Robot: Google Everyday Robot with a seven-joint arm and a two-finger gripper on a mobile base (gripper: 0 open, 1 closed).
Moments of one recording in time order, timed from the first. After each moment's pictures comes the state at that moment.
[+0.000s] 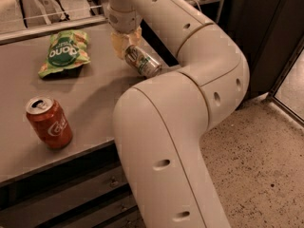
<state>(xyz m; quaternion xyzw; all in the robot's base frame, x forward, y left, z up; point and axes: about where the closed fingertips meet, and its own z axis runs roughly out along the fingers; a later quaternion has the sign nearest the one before) 0.733 0.057 0.883 -0.39 0.92 0.00 0.09</state>
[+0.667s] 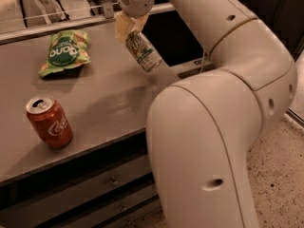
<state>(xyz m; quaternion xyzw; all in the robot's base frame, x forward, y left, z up) 0.732 0.045 0.939 -0.38 0.90 0.06 0.19</state>
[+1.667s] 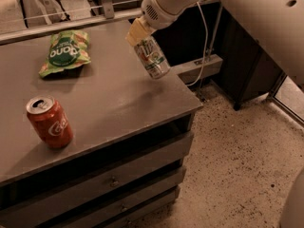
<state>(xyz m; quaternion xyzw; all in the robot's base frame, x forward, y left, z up) 0.681 0.010 0.958 -0.40 0.84 0.12 0.33</state>
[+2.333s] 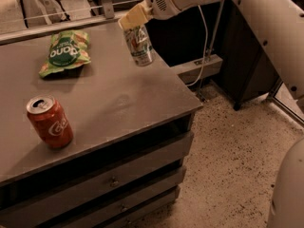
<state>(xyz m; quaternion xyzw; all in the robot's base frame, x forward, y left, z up) 0.698 0.033 0.995 -0.43 0.76 0.26 0.41</state>
